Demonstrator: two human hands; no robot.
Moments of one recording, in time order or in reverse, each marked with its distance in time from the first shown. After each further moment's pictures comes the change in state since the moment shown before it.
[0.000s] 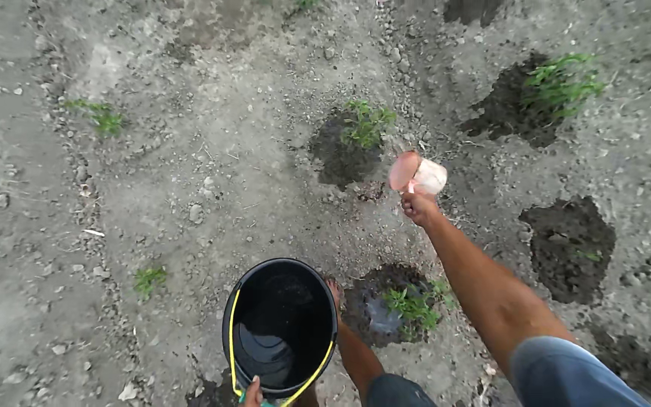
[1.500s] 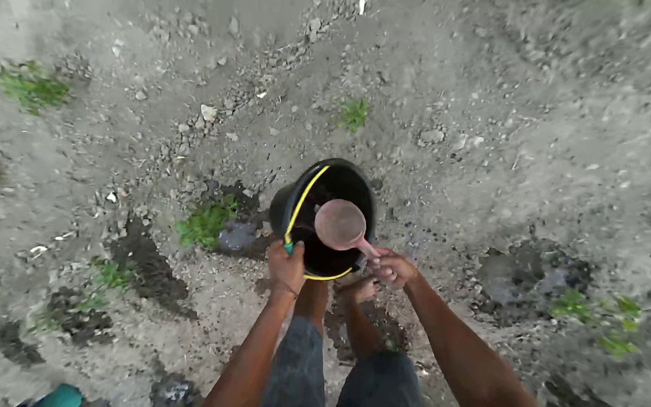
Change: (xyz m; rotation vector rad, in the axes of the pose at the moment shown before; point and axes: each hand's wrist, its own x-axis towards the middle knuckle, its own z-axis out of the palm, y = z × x) left_hand 0.158 0.026 -0.215 -0.203 0.223 -0.164; right_hand -0.281 0.289 0.377 -1.088 -1.430 0.675
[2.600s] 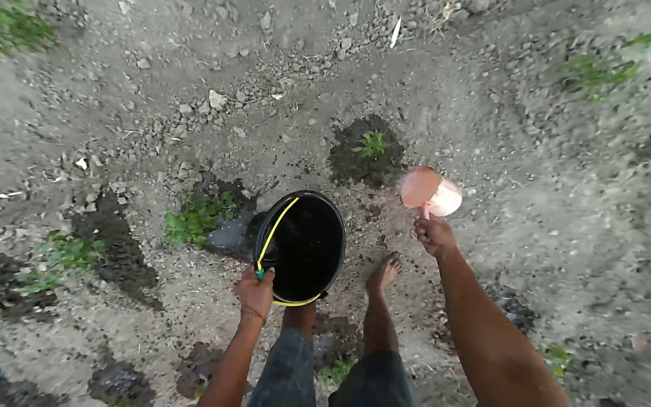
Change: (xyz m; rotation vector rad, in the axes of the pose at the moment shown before) left_hand 0.034 -0.050 -0.054 -0.142 0.070 -0.218; right_hand 0.050 -0.191 -0.029 -0.269 0.931 -0.164
